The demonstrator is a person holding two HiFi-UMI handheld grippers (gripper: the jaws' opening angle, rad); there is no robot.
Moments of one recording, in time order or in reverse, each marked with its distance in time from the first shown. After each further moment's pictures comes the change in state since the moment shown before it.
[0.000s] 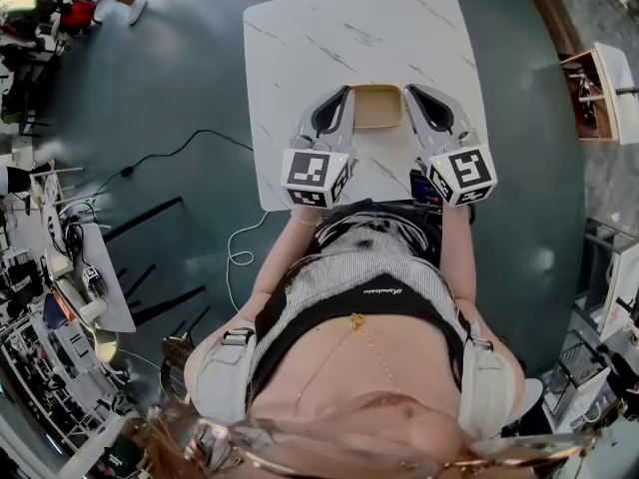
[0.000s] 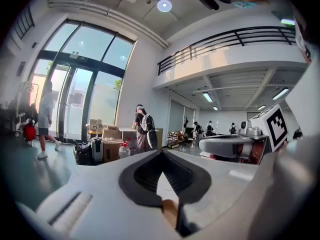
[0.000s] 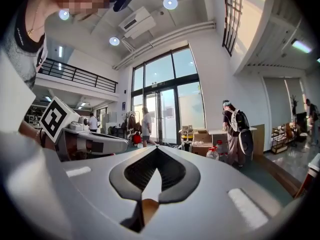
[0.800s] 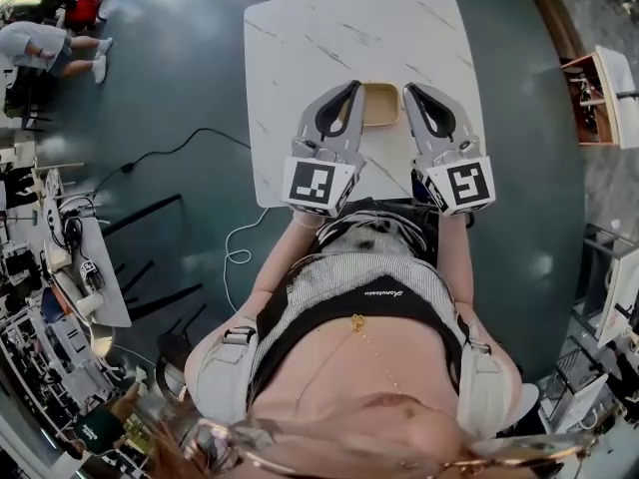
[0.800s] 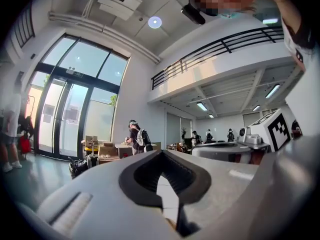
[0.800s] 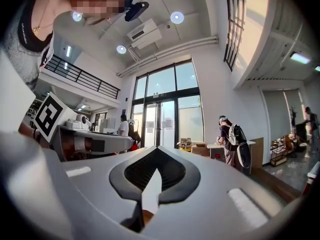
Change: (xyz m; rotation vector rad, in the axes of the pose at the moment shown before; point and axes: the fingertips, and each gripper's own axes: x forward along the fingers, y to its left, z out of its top) left arm -0.007 -0.039 0.047 0.067 -0.164 -0.019; right arm -0.023 0.005 0.032 -0.067 -0.139 -0.022
